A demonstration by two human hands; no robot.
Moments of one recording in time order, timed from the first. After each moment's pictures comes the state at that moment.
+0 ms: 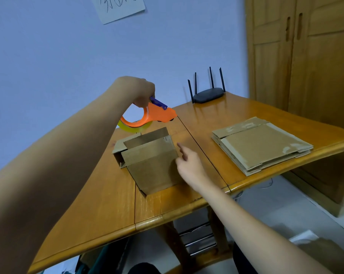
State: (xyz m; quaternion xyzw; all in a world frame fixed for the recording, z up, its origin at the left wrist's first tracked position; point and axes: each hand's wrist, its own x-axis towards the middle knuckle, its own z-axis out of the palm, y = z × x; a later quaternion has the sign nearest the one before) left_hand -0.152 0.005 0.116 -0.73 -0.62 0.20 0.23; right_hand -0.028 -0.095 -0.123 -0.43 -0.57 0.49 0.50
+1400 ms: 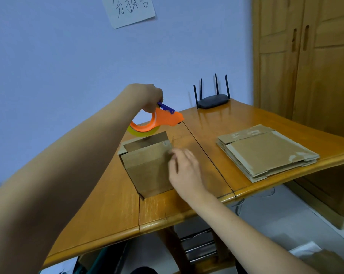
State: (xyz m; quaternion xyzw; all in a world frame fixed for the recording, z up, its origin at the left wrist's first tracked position) left_hand -0.155 -0.011 0.110 -0.73 -0.61 0.18 0.25; right_hand -0.054 -0.127 -0.108 -0.42 -0.70 0.17 0.55
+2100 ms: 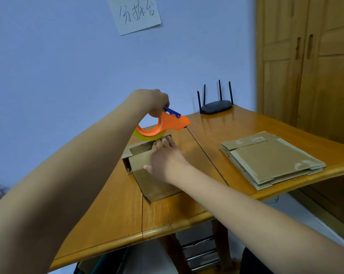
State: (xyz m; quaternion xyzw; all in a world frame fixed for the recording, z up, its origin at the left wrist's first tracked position) left_hand -0.157 -0.009 0.113 -0.74 -0.60 0.17 0.24; right_hand -0.098 -0.089 -0.041 -0.47 -0.87 -0.11 0.11
